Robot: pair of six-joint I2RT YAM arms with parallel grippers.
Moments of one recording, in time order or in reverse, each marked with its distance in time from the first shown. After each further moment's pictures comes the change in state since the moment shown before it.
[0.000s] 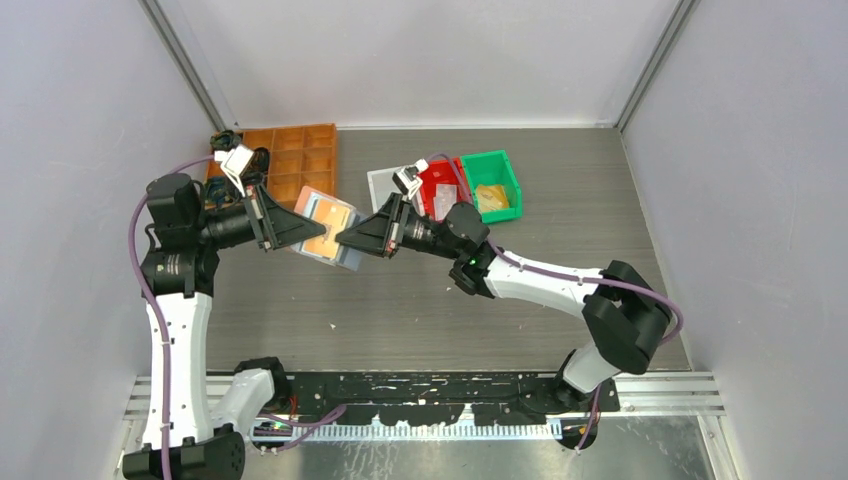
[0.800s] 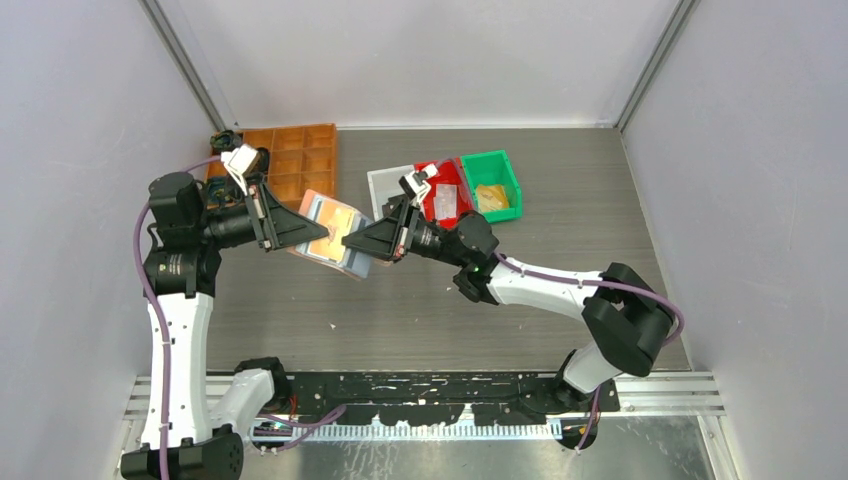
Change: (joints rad) left arm -0.016 -0.001 0.000 0.028 0.038 -0.107; right arm -0.008 -0.003 -0.083 0.197 0.008 0.056
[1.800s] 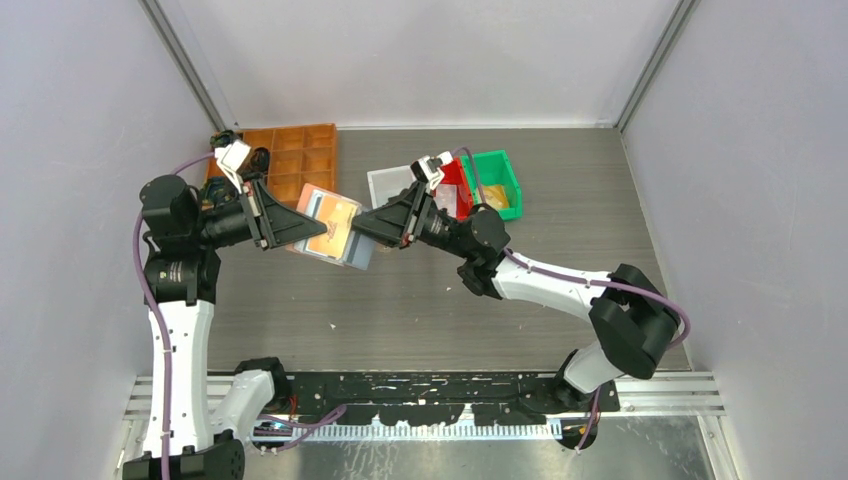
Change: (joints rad) left arm 0.000 -0.032 -0.030 0.194 0.017 -0.140; right arm -0.036 -0.032 0.005 0.063 0.026 0.031
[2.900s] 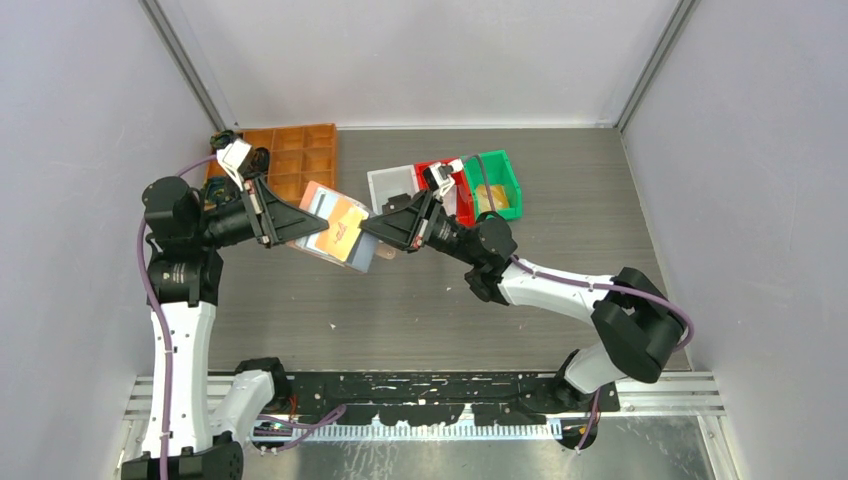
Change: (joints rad) left arm -0.010 -0.011 -0.022 0.052 -0.034 -0.124; right arm -0.013 -0.018 -0.064 0.054 0.030 -0.003
